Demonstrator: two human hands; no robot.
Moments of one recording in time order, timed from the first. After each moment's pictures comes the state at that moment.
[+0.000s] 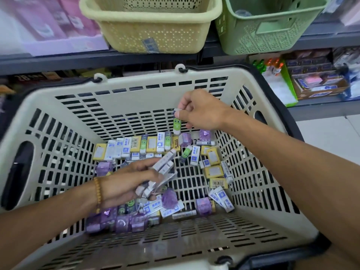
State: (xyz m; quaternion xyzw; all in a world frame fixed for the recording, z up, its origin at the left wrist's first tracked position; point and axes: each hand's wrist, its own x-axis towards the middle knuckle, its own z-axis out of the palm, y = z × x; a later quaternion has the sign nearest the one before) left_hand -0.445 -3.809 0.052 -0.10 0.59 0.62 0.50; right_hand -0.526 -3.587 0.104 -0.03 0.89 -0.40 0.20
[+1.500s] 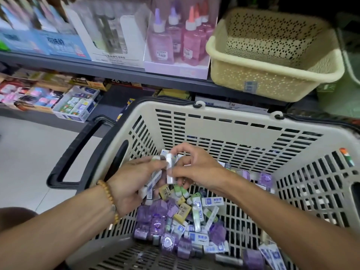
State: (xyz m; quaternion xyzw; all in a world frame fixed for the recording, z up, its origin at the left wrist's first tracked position) left_hand -0.445 -3.892 0.107 -0.36 0.56 0.72 0.19; right_hand -0.507 -3.735 0.066 -0.10 0.69 -0.59 0.40
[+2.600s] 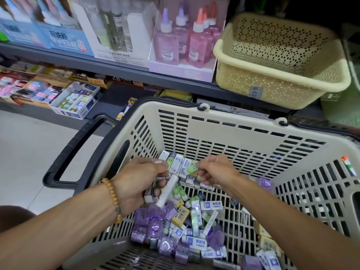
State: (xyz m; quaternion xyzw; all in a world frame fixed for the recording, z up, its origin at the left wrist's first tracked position) left_hand -0.450 -3.890 0.107 -0.36 0.60 0.69 0.19; right_hand -0.529 -3.708 0.029 0.12 0.74 -0.55 0.35
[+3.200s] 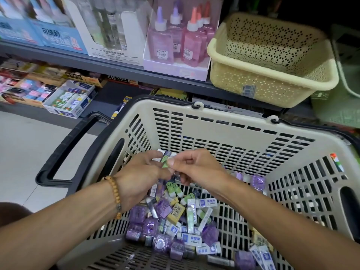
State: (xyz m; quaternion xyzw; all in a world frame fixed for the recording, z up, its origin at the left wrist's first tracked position) left_hand -0.450 -3.882 0.109 -0.29 0.66 0.66 0.22; right_hand -0.502 -3.731 0.073 -0.06 0.72 -0.59 0.36
